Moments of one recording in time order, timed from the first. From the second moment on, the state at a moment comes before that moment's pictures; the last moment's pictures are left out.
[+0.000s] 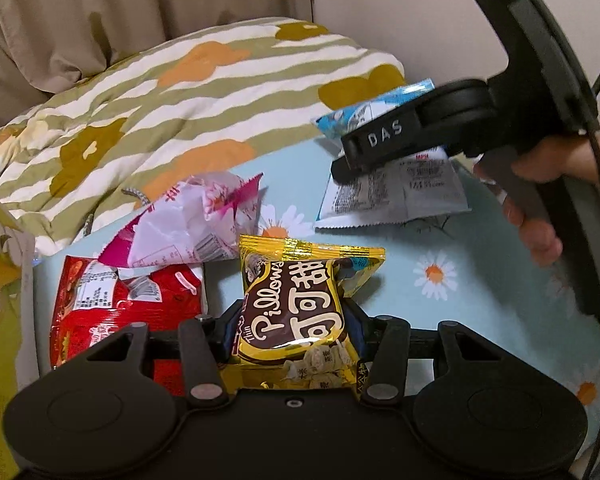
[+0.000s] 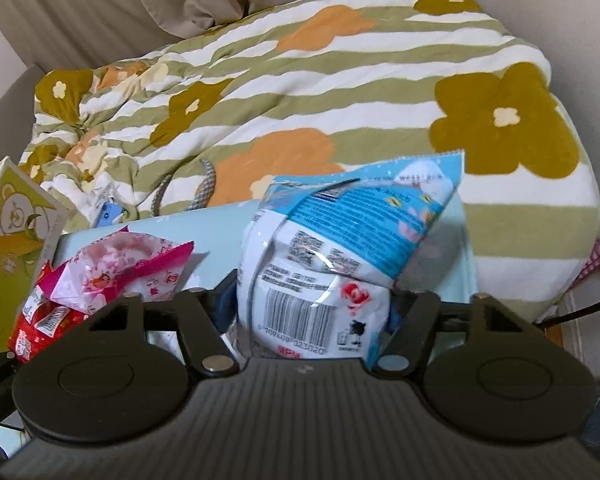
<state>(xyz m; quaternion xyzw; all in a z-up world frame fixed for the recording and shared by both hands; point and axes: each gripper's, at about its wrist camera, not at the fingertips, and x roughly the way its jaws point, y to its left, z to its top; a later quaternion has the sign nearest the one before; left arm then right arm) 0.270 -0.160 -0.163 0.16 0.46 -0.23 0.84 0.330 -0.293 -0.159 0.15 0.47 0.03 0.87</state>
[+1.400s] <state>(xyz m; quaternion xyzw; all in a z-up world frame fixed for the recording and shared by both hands) 0.227 0.081 0.031 0.05 0.31 -0.04 0.95 0.283 -0.083 0.032 0.12 0.34 0.18 0.91</state>
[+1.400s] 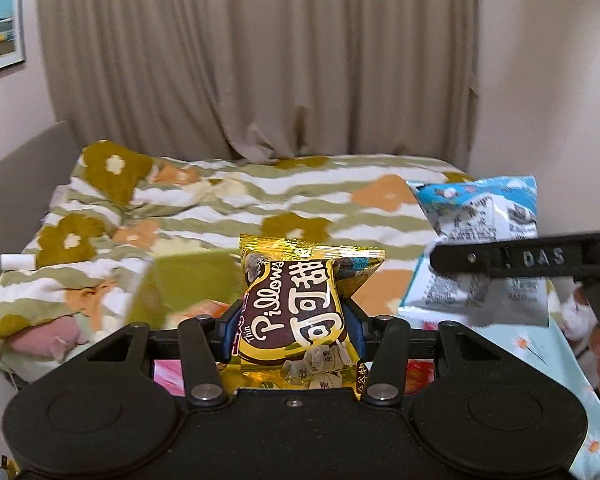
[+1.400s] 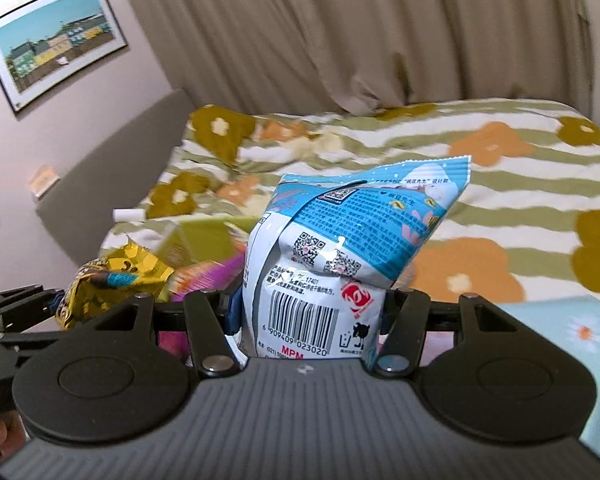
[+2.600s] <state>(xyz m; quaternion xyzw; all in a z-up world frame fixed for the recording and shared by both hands) 0.300 0.233 0.000 0.01 0.38 -0.03 0.93 0.355 0.093 0.015 0.11 0.39 0.14 0.90</state>
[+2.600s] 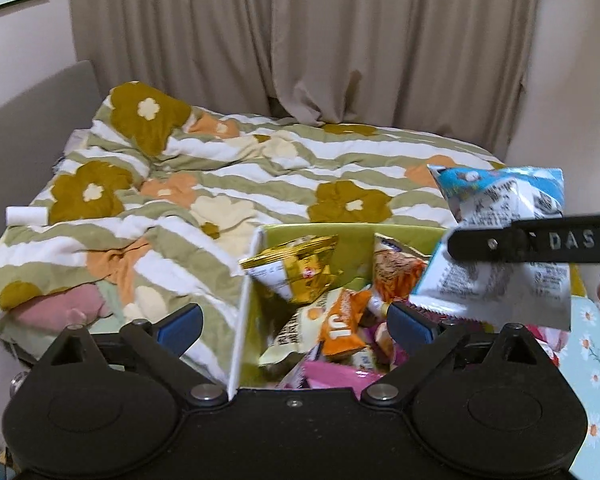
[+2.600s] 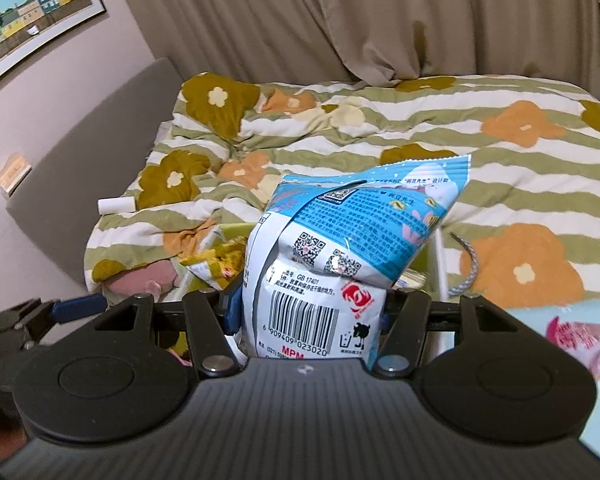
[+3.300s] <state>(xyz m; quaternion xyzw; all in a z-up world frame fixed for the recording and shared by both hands) 0.261 0.228 0.009 0.00 0.36 0.00 0.93 0.337 0.087 0.023 0.16 0.36 0.17 0.90</state>
